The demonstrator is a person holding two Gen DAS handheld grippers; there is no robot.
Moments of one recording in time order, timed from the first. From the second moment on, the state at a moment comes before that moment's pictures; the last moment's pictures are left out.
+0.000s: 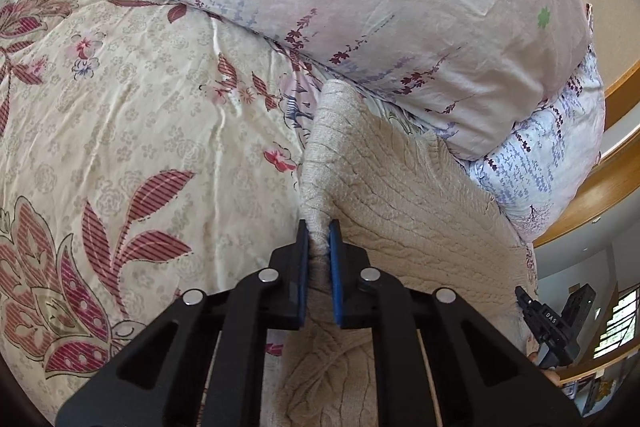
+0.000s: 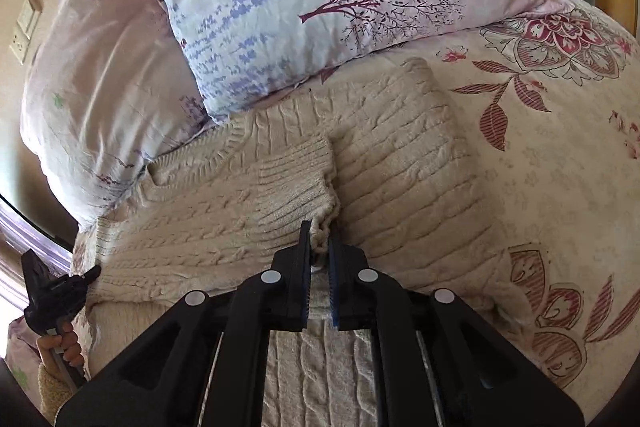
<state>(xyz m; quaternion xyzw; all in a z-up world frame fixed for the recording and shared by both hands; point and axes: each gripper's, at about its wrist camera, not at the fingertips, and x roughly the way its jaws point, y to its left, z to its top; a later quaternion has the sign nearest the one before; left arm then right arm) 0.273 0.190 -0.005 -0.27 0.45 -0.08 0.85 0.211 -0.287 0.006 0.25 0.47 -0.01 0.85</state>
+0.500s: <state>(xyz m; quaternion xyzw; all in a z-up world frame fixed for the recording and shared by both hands) 0.185 0.196 0.022 -0.23 0.43 -0.15 0.86 0.127 -0.339 0.049 0.30 0.43 0.02 0.85</state>
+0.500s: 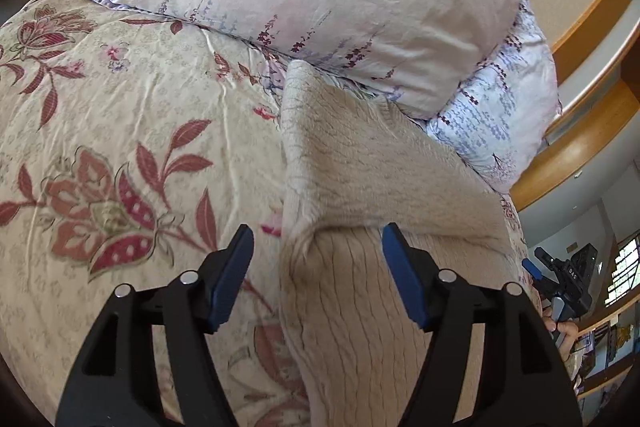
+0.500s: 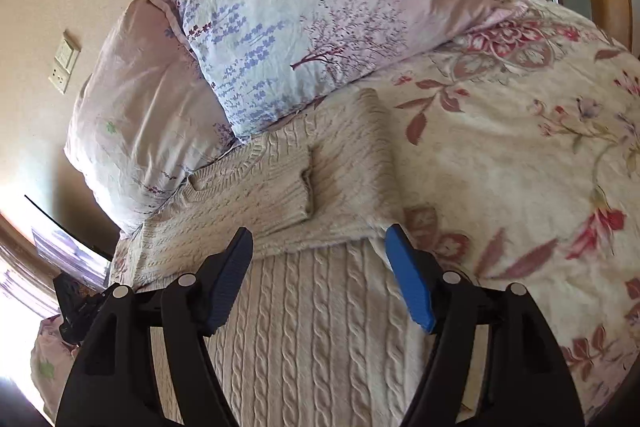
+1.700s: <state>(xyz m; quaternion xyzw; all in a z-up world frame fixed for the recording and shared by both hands) 0.012 0.165 -0.012 -0.34 0.45 -0.27 0.78 -0.017 -0.322 0.022 0.41 0.48 0.16 0.76</state>
